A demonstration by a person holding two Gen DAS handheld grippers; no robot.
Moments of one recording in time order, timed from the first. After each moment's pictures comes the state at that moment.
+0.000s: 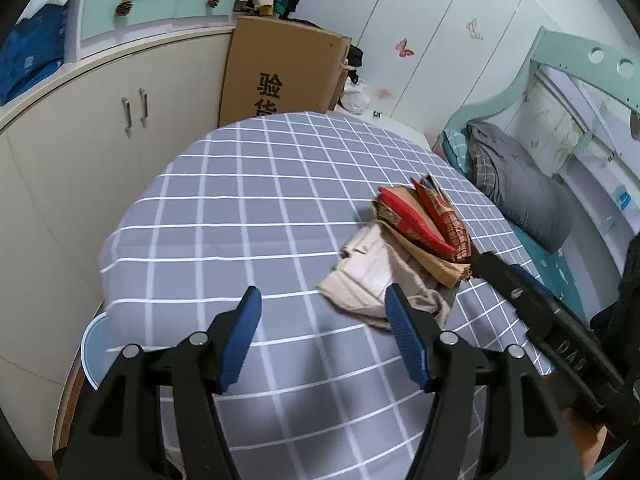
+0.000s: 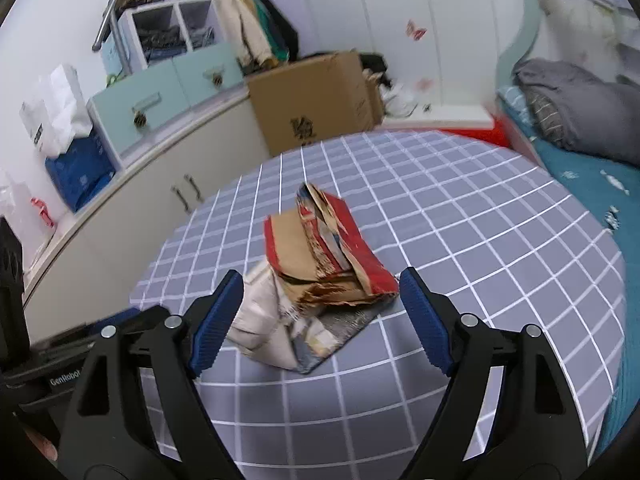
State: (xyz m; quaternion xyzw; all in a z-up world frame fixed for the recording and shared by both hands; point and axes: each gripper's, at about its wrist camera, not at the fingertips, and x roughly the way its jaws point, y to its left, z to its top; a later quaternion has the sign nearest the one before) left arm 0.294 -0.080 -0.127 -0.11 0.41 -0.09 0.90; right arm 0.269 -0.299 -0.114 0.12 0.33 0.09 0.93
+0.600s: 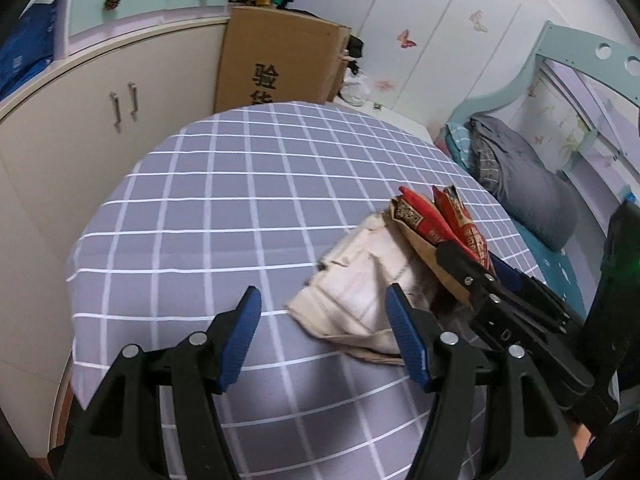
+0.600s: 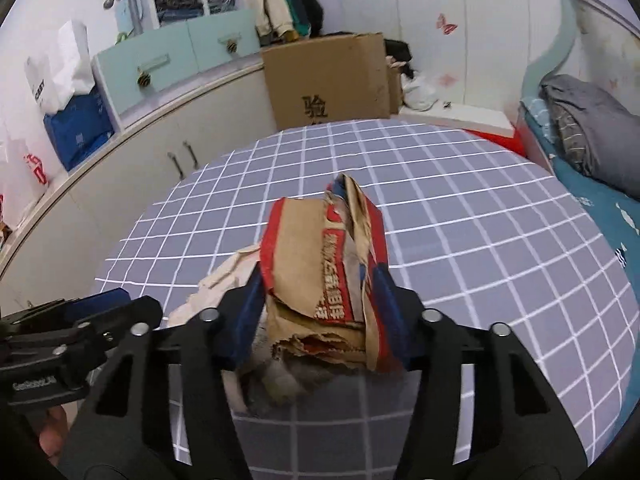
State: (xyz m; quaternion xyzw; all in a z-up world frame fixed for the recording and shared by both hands) left arm 0.320 -0.102 -0.136 -0.11 0.42 -0.09 0.89; right arm 0.306 -0.303 -0.136 0.06 0.34 0.11 0.93
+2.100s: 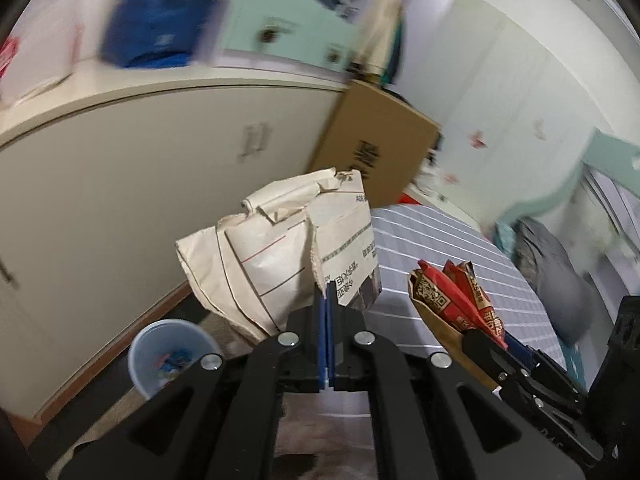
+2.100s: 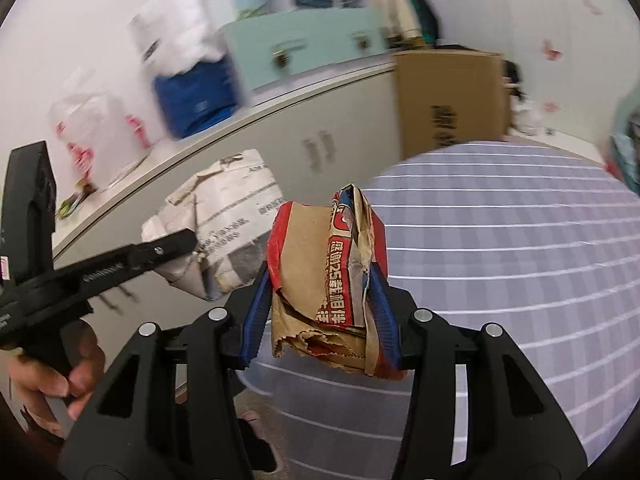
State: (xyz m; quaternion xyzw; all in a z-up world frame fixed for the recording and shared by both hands) left arm 0.223 0.127 -0.108 -0.21 0.32 0.04 0.92; right arm 0.248 -0.094 -0.101 0.03 0.32 0.29 0.90
